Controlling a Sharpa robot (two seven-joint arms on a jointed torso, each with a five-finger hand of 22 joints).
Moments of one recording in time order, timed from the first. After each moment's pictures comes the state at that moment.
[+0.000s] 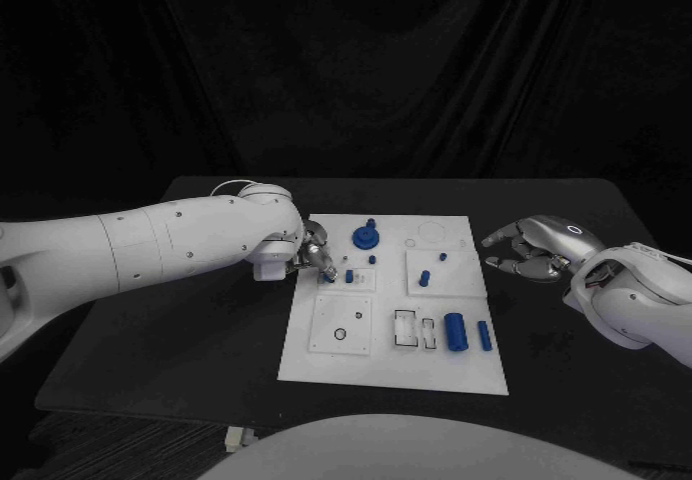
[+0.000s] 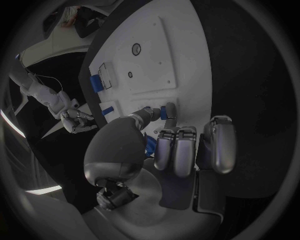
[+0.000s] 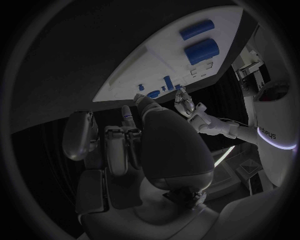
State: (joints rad) left arm 1.27 -0.65 -0.21 1.32 -0.93 0.26 -0.57; left_hand 1.08 -0.04 0.51 0.04 0.52 0.99 0.06 0.24 1.20 1.47 -0.01 1.57 1.31 1.47 -0.06 1.57 1.31 0.05 1.44 0.05 1.37 1.31; right arm 1.20 -0.99 -0.25 1.52 -1.48 -0.48 -0.01; right_hand 1.42 -0.05 0.19 0.19 0.32 0.89 0.13 0.08 0.13 1.46 0.02 1.57 1.31 1.47 -0.05 1.57 1.31 0.05 1.44 0.07 1.21 1.31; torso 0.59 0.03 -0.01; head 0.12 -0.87
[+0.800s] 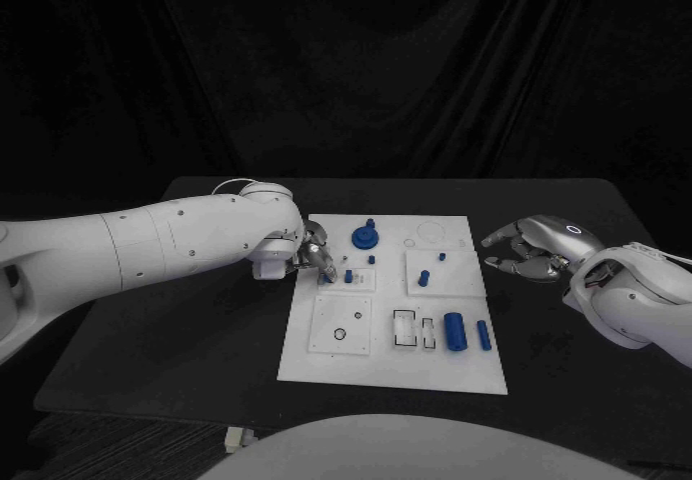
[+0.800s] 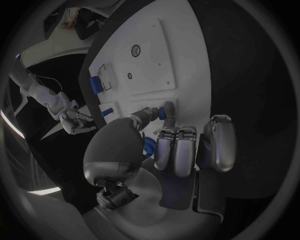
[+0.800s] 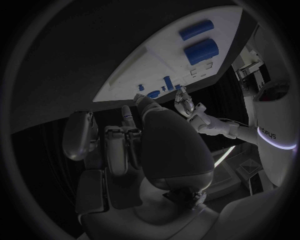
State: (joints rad) left arm 1.27 -0.63 -0.21 1.29 -0.93 0.28 -0.57; left_hand 1.01 -0.02 0.53 0.02 0.32 1.01 0.05 0.21 1.17 1.47 -0.01 1.57 1.31 1.47 -0.06 1.57 1.31 0.05 1.43 0.05 1.36 1.31; right arm 1.20 -0.99 -0.25 1.52 -1.48 -0.48 -0.02; right_hand 1.42 -0.05 0.19 0.19 0.32 0.89 0.13 0.08 0.13 1.46 0.02 1.57 1.31 1.47 -0.05 1.57 1.31 0.05 1.44 0.07 1.21 1.31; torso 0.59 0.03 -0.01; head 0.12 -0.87
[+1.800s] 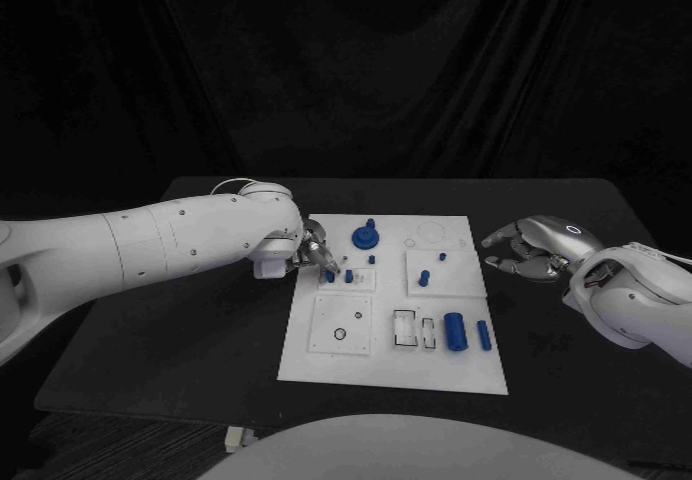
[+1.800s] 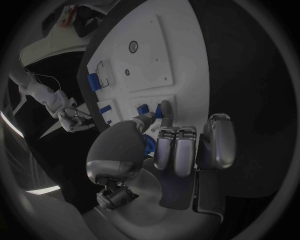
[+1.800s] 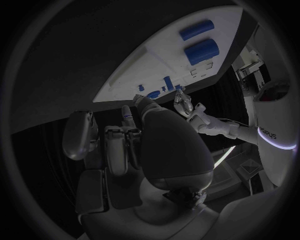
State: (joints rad) left arm 1.27 -0.63 -0.21 1.28 -0.93 0.26 -0.58; left_hand 0.95 0.02 0.39 0.15 0.21 1.01 0.06 0.16 1.13 1.47 -0.01 1.57 1.31 1.47 -0.05 1.57 1.31 0.05 1.42 0.06 1.35 1.31; right arm 1.20 -0.99 -0.25 1.52 -1.48 -0.48 -0.02; right_hand 1.42 -0.04 0.20 0.19 0.33 0.90 0.13 0.08 0.13 1.47 0.02 1.57 1.31 1.47 -0.05 1.57 1.31 0.05 1.44 0.07 1.20 1.31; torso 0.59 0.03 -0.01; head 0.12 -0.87
